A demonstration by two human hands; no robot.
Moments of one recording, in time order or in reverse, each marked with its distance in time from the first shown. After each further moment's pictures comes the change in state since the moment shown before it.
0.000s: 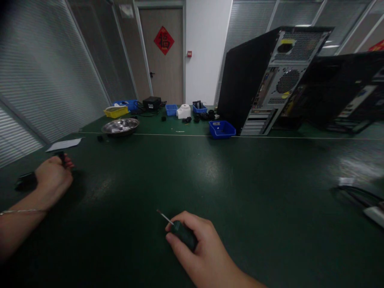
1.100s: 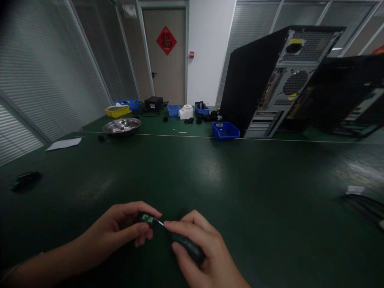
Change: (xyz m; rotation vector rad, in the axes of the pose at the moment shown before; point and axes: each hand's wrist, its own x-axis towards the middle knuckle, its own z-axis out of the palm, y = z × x) left_hand -0.184 0.036 0.034 -0.020 -1.412 -0.332; right_hand 0.003 0.001 -0.002 0.030 -0.006 -0.154
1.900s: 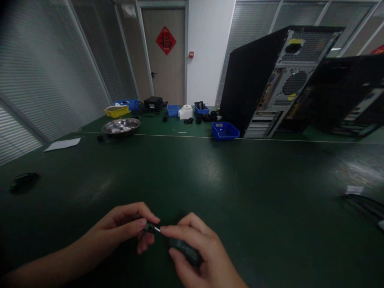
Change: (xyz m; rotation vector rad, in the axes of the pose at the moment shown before) left_hand 0.002 -0.009 0.004 -0.296 -0.042 0.050; right_hand 0.001 0.003 0.001 0.017 -0.020 -0.056
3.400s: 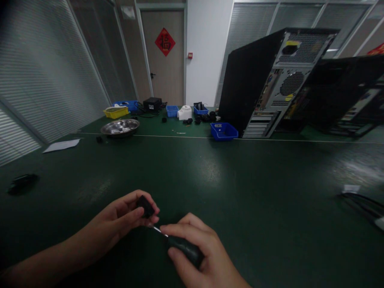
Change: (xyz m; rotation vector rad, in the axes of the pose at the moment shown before) left_hand 0.004 0.010 -0.004 0.028 0.094 0.042; right_hand 0.000 -0.003 -0.003 0.040 0.009 0.039
